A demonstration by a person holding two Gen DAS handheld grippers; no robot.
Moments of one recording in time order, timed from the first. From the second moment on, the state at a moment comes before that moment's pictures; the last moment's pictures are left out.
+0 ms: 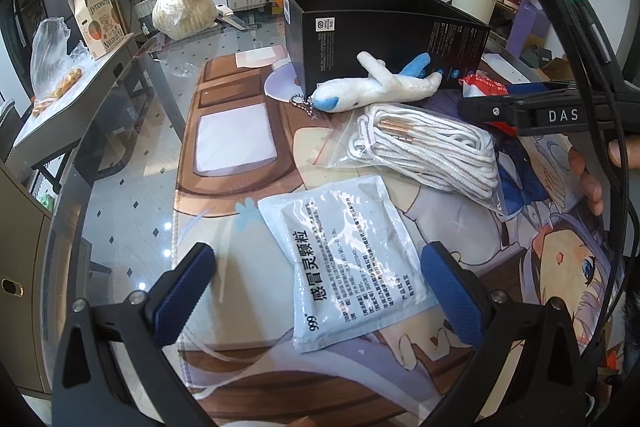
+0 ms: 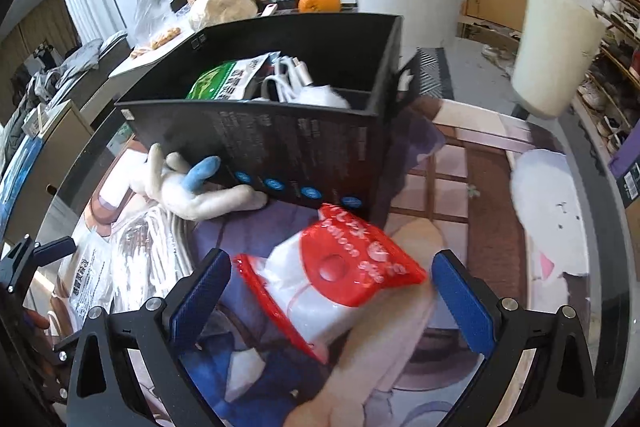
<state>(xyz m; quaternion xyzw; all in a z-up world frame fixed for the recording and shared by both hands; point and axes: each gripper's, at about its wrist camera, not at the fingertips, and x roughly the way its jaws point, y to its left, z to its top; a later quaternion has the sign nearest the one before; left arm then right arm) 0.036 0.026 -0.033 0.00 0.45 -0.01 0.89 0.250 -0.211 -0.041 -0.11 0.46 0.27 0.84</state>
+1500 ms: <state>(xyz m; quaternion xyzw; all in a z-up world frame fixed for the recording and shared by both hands) 0.039 0.019 -0.033 -0.01 0.46 0.00 0.89 0.206 -0.253 -0.042 -0.16 0.42 0.30 0.84</state>
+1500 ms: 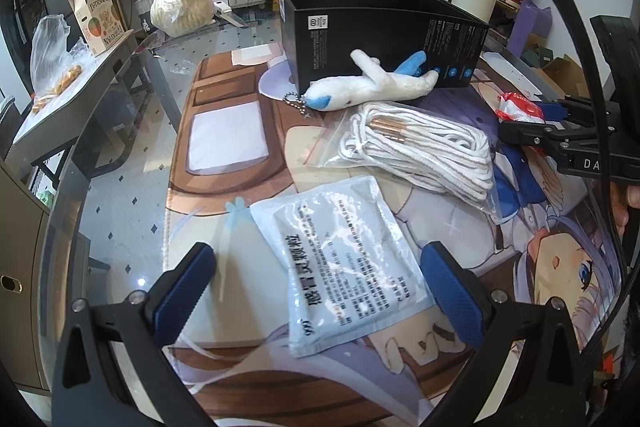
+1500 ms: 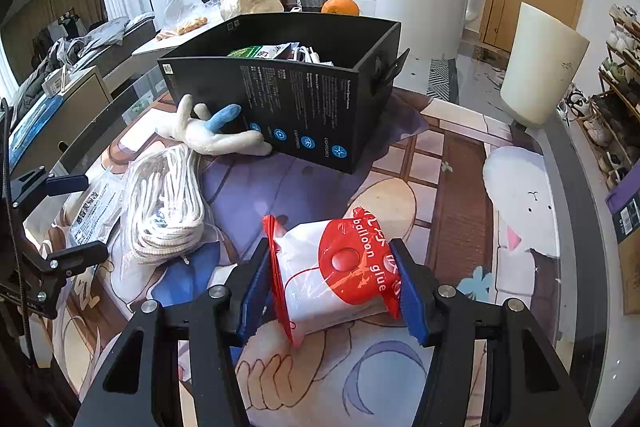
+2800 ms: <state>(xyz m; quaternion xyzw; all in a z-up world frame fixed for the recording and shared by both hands) 0.016 0.004 -0.011 0.01 0.38 -0.05 0.92 0.182 -0.257 -0.018 -0.15 0.37 0.32 0.86</state>
